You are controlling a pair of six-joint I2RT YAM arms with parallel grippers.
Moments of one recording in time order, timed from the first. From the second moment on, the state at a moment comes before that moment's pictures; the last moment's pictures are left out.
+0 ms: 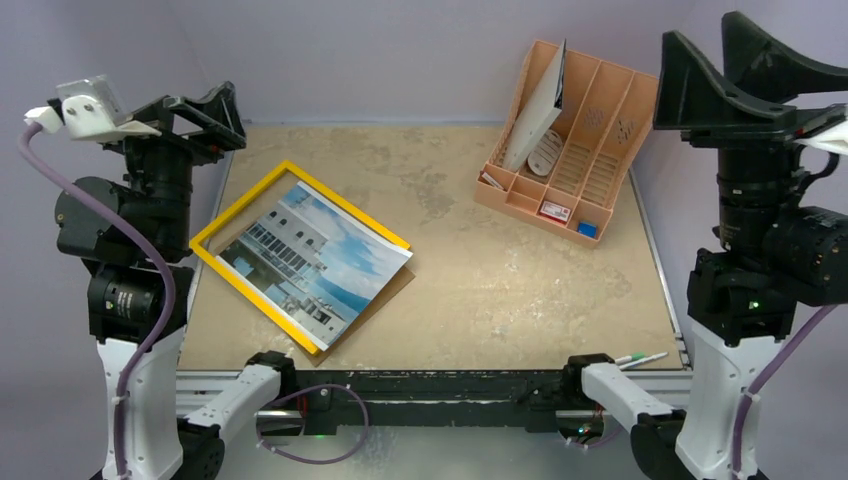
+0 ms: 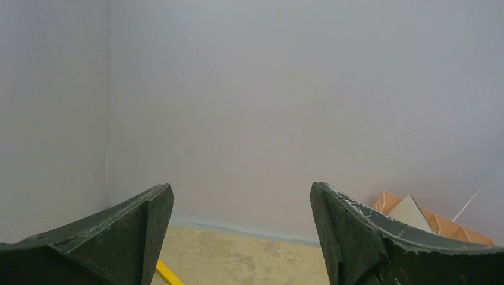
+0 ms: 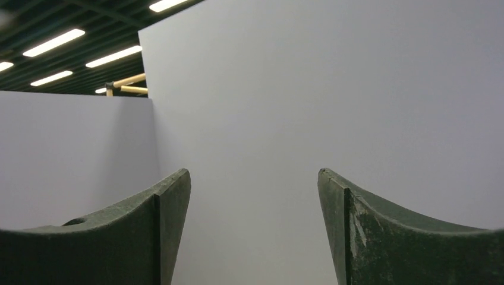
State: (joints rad) left arm -0.18 0.93 1.69 -0.39 -0.23 -0.21; right arm 0.08 1.01 1.84 0.03 -0.21 0.39
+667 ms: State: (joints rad) left arm -0.18 0.94 0.96 -0.54 -0.30 -0.48; right arm 0.08 1.08 1.26 -0.09 -0.37 0.65
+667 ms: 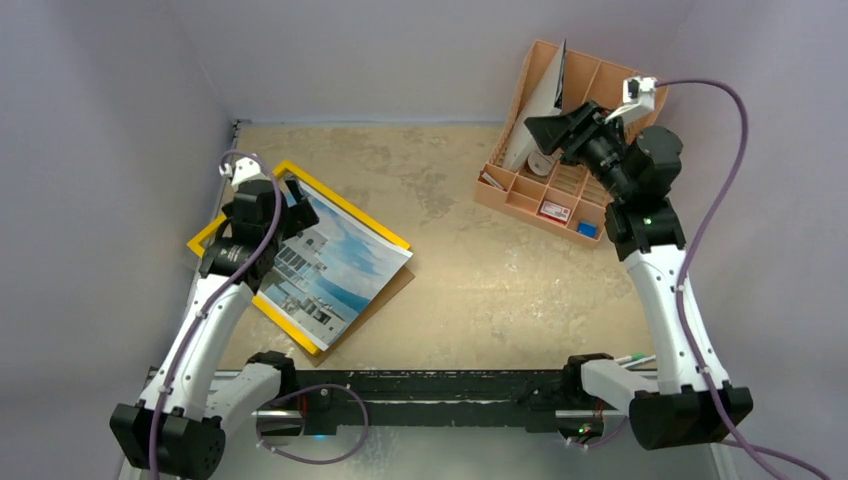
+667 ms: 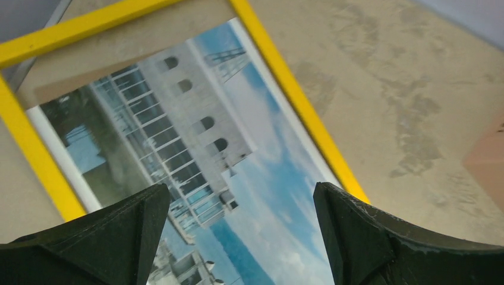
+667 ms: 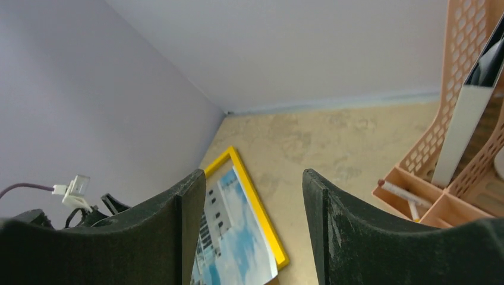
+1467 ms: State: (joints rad) left arm -0.18 1.17 0.92 -0.62 -0.25 -0.70; right arm 0.71 1.95 1.62 -0.30 -0.15 0.25
